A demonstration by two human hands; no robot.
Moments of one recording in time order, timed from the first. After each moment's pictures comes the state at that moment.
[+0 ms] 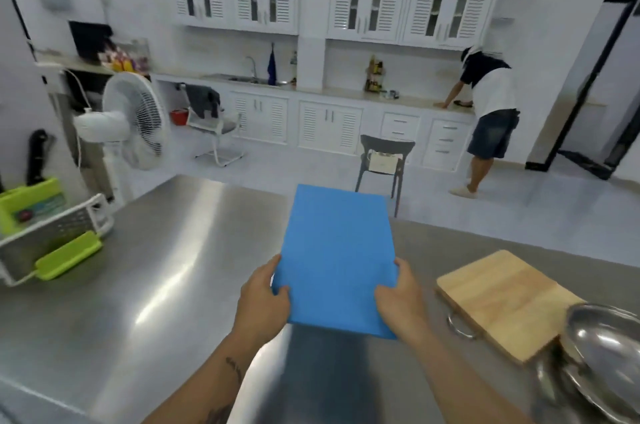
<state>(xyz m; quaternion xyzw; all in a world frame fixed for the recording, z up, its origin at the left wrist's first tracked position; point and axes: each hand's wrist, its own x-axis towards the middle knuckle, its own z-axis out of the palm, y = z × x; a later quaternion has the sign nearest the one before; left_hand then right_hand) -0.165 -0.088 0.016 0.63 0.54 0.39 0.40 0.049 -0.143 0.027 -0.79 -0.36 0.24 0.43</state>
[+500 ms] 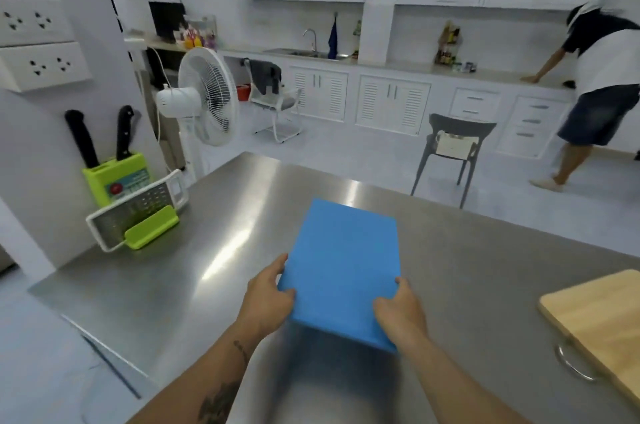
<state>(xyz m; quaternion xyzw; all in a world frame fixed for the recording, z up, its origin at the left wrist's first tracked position) -0.264 -0.027 -0.006 0.62 0.61 0.32 0.37 -0.050 -0.041 -0.052 -0.81 -0.38 0.32 0.31</state>
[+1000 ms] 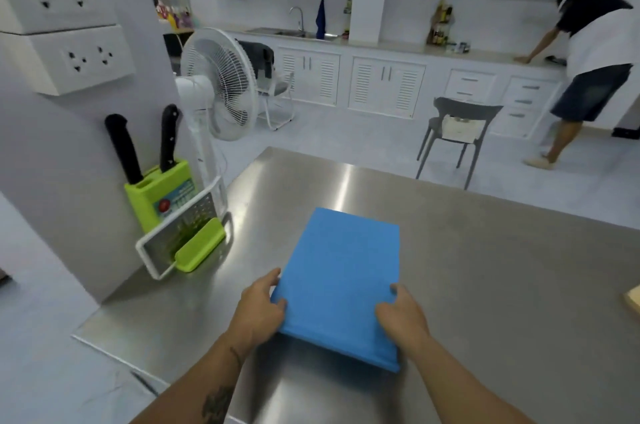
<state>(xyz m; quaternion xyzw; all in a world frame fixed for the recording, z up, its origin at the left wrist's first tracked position) -0.474 0.087 -0.066 0.64 0.62 0.22 0.40 -0.230 0.034 -0.071 -0.83 -0.36 0.34 0.26</state>
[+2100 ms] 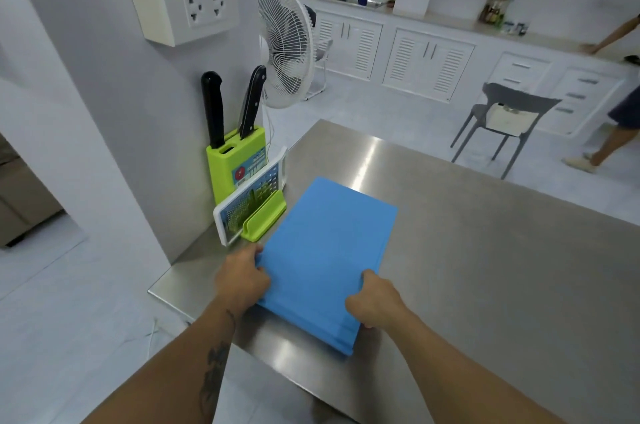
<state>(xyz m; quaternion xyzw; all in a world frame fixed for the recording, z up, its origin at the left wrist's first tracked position) -0.622 0.140 -0.100 0.62 0.72 0.19 0.27 -0.387 0.089 -0.074 -0.78 -0.51 0.35 0.04</state>
